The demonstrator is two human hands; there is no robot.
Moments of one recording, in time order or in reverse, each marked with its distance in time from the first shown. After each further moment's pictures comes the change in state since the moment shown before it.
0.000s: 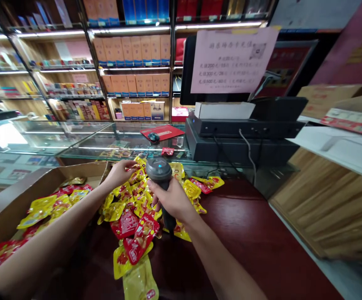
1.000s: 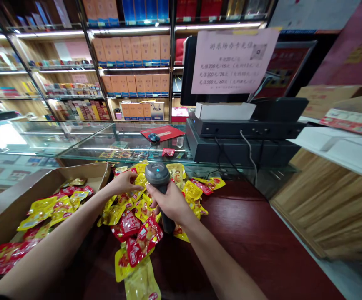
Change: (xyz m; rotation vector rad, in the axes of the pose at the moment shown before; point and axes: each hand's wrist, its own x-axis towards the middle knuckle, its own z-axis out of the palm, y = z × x) left_hand -0.013 -0.016 0.009 -0.055 -0.245 0.085; right_hand 0.006 0.012 0.007 0.000 0.000 0.062
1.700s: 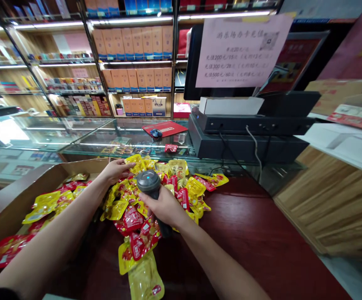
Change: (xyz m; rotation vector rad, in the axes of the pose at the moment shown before) left_hand 0.009 0.002 -0.022 -0.974 0.249 -0.513; right_hand -0.004 0.016 0.022 -0.080 -0.142 0.018
